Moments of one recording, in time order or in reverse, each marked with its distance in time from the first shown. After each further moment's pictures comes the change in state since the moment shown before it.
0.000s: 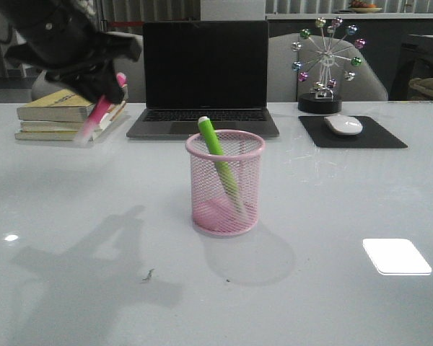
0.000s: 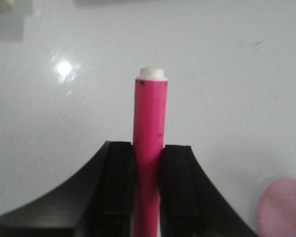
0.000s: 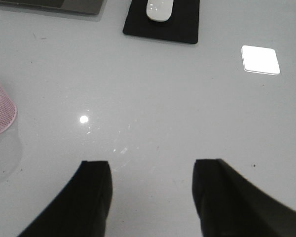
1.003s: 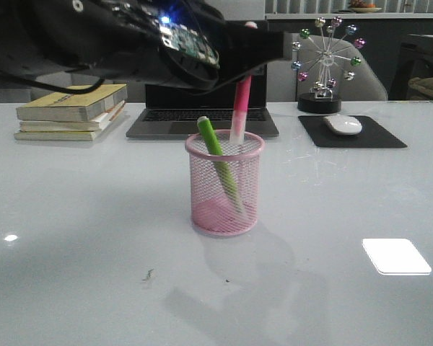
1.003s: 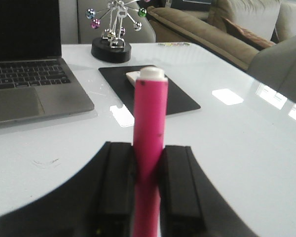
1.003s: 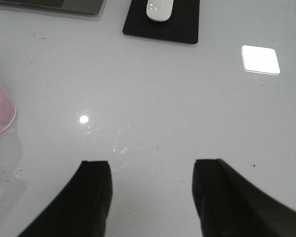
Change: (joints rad) left arm -0.436 -0.008 0.395 -0.143 -1.039 0.000; right arm 0.000 0.000 0.000 0.000 0.000 -0.001
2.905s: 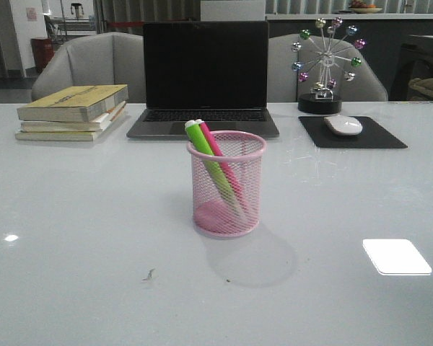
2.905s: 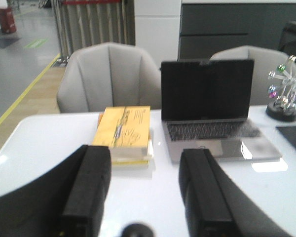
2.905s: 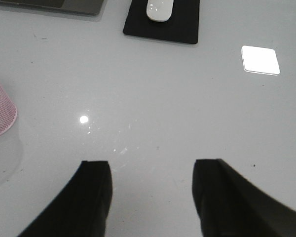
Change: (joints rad) left arm 0.728 -1.137 0.266 0.070 0.834 0.200; right arm 0.000 0.000 0.000 0.000 0.000 0.000
